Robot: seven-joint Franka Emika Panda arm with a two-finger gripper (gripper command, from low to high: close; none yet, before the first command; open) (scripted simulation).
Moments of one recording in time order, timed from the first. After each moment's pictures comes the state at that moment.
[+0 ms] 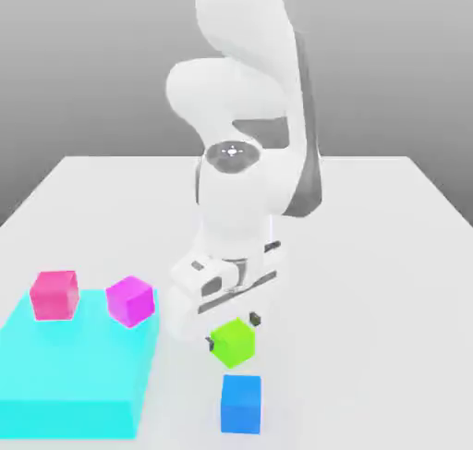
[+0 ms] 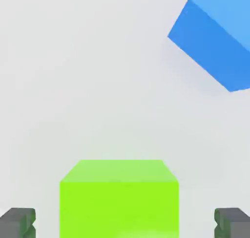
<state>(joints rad) 0.01 0.23 -0.01 -2.90 0.07 3.14 0.05</state>
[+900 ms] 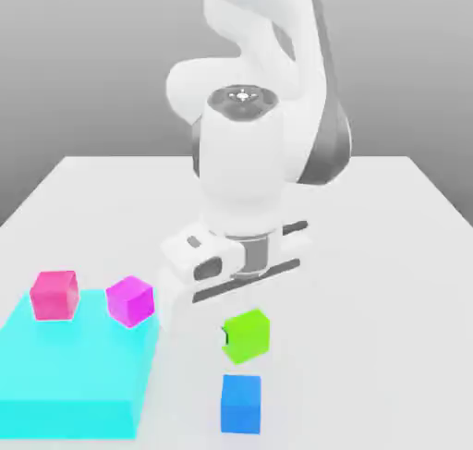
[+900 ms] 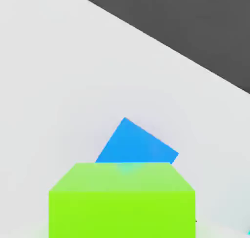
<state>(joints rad) 0.05 0.10 -0.04 -2.59 0.01 2.69 0.29</state>
